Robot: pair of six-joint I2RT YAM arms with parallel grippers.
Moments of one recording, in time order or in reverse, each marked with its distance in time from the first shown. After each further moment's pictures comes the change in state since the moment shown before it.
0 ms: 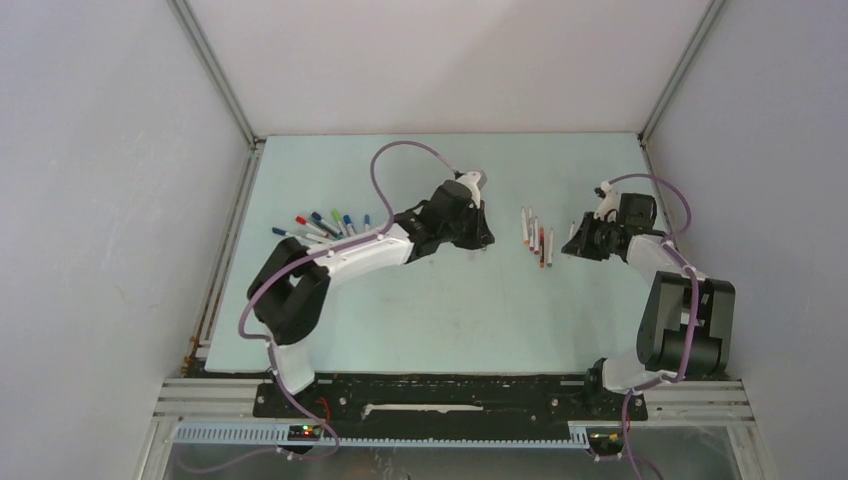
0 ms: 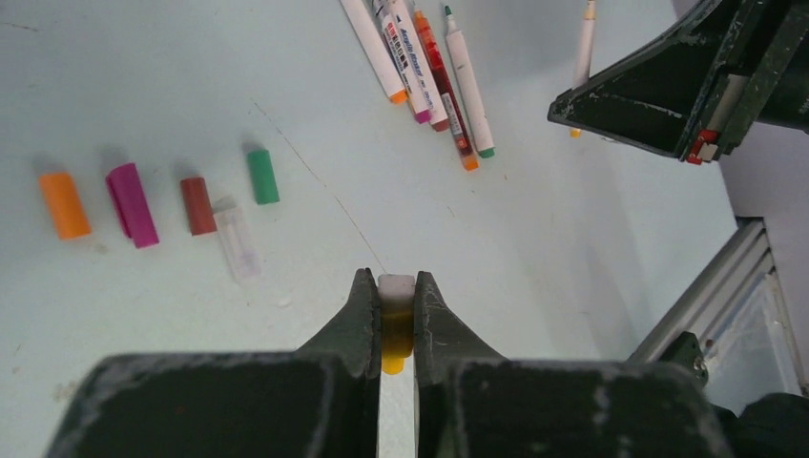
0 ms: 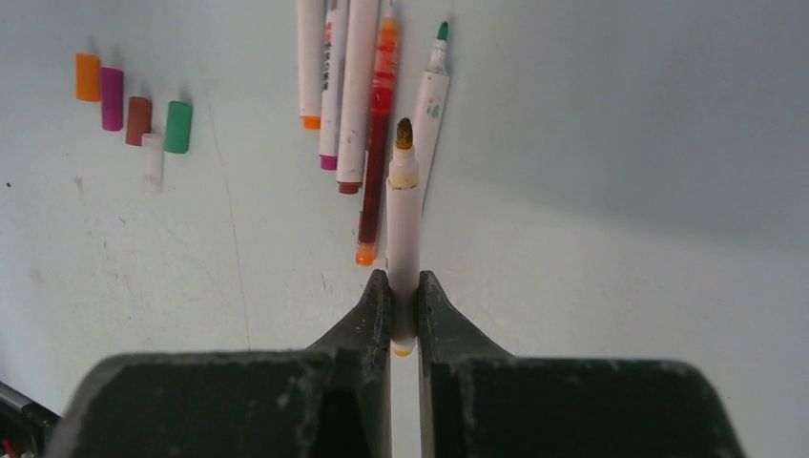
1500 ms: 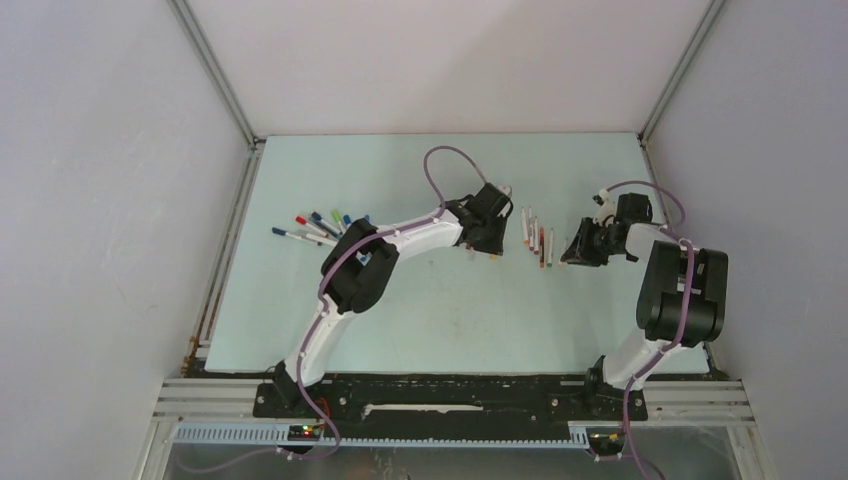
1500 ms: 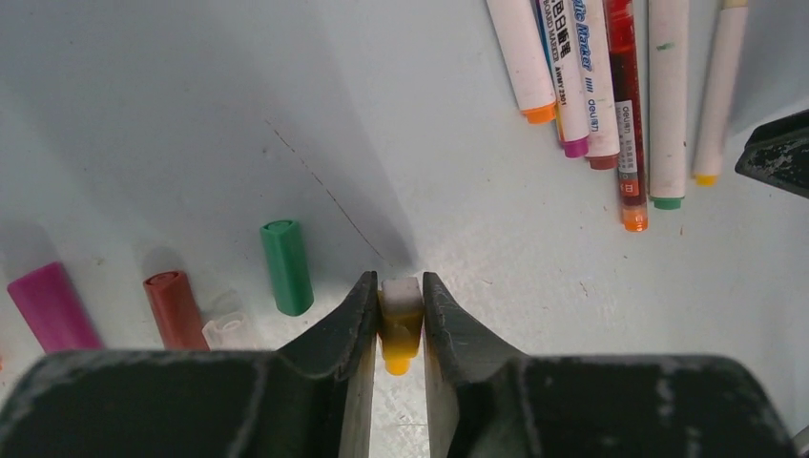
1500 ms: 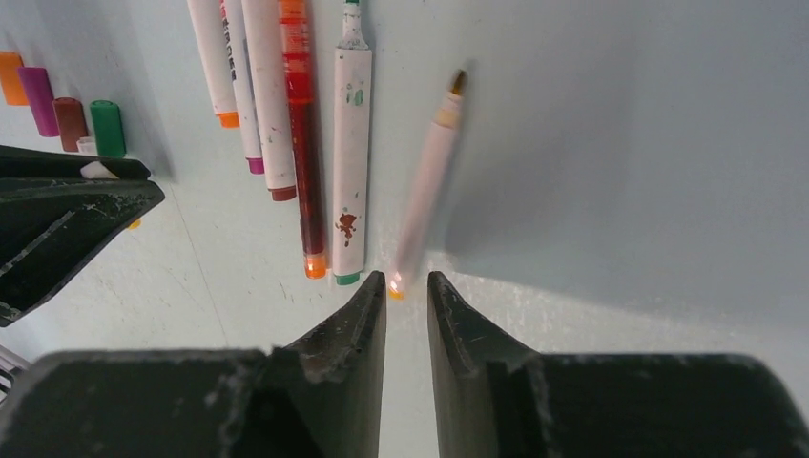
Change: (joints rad) left arm -0.023 0.507 0.509 -0.347 -0.051 0.049; right arm -0.037 0.202 0.074 -0.067 -0.012 0.020
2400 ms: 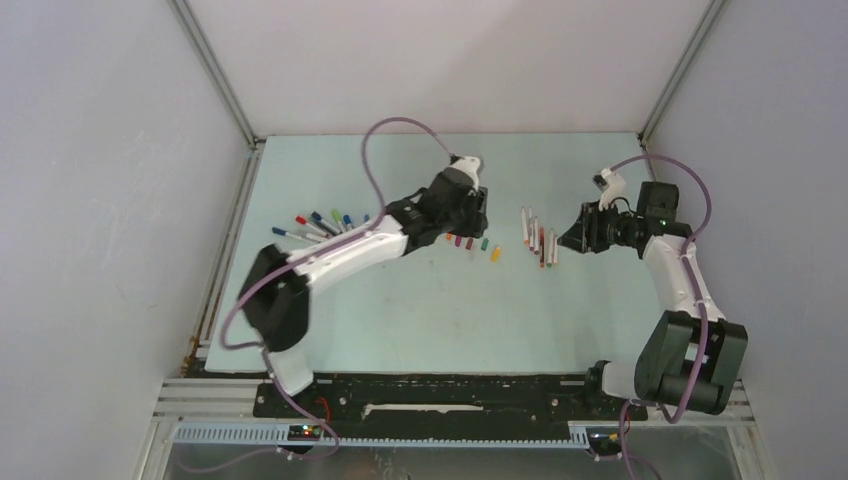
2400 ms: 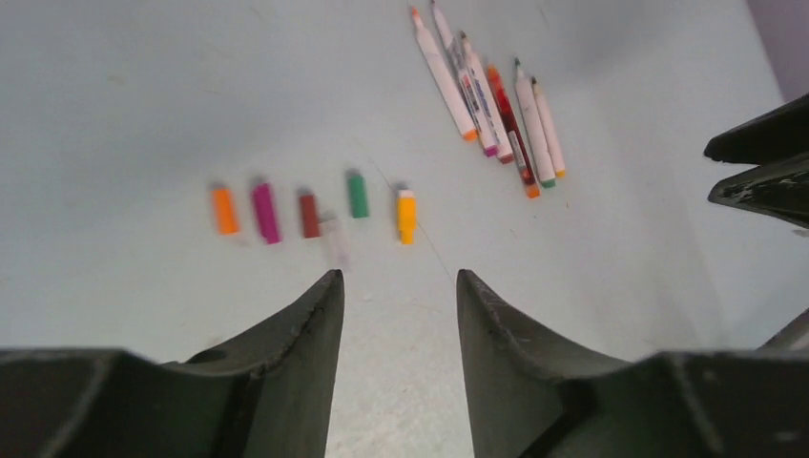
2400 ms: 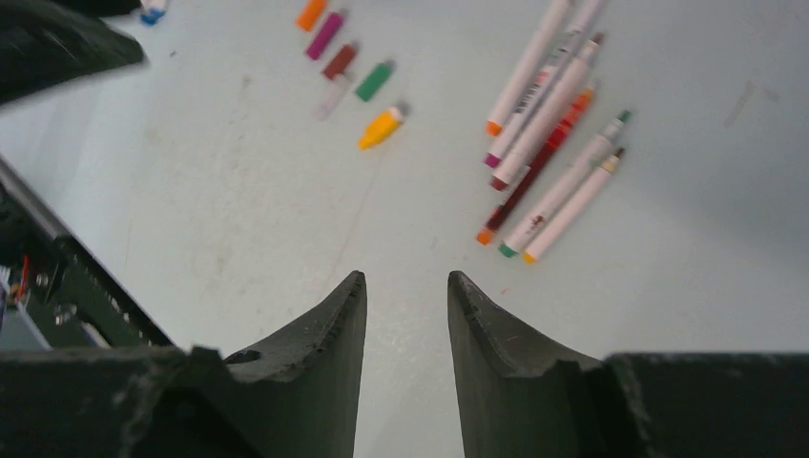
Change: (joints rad) left arm 0.000 -0.447 -0.296 0.095 -0.131 0.063; right arm -0.010 -0.338 0.048 -0.199 -0.301 -0.335
